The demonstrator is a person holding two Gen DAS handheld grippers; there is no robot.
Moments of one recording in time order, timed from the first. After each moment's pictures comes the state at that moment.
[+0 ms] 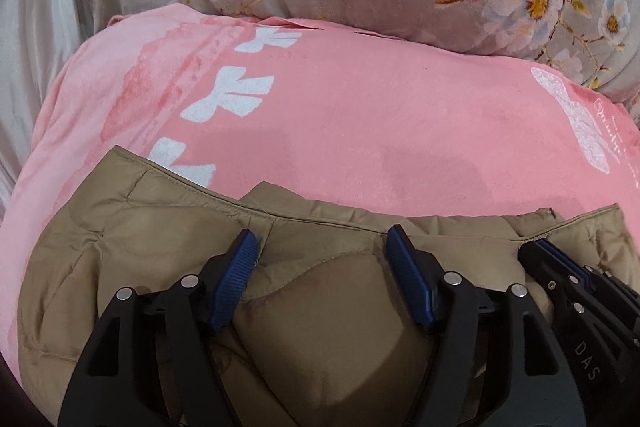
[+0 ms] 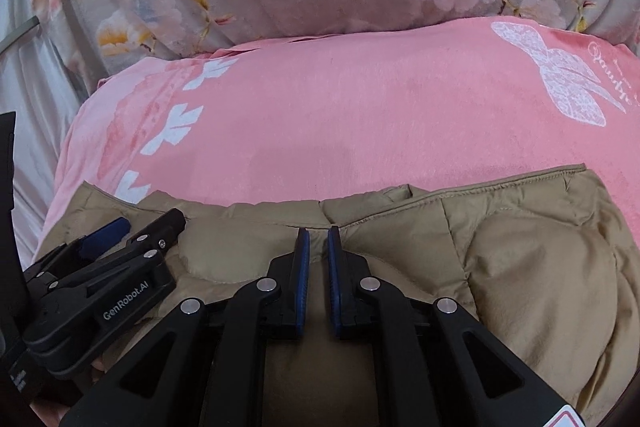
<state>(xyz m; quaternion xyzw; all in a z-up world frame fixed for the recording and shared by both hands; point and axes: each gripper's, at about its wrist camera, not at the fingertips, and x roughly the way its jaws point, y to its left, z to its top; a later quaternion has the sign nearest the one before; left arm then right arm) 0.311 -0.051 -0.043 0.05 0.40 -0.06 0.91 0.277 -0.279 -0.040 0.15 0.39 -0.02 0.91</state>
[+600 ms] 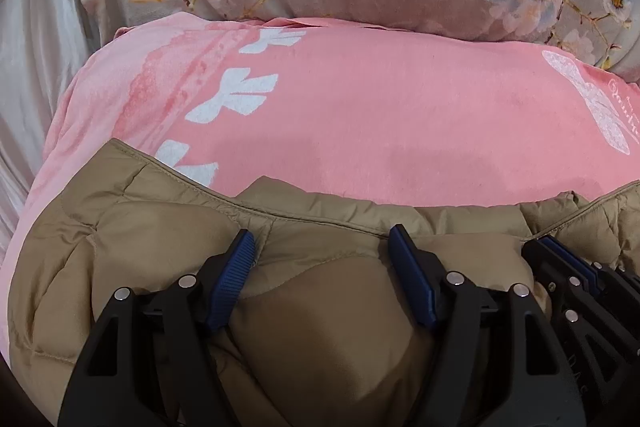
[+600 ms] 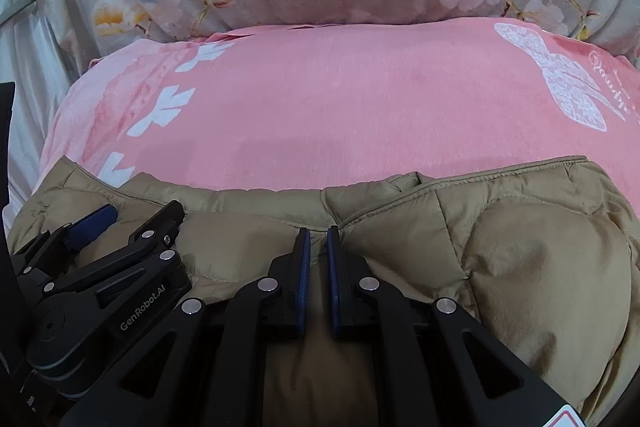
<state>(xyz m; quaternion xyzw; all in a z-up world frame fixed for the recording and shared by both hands) 0.310 -0.062 -0.058 0.08 0.39 -0.03 0.91 0.283 -0.271 -0.055 0.12 0.40 -0.04 0.91</state>
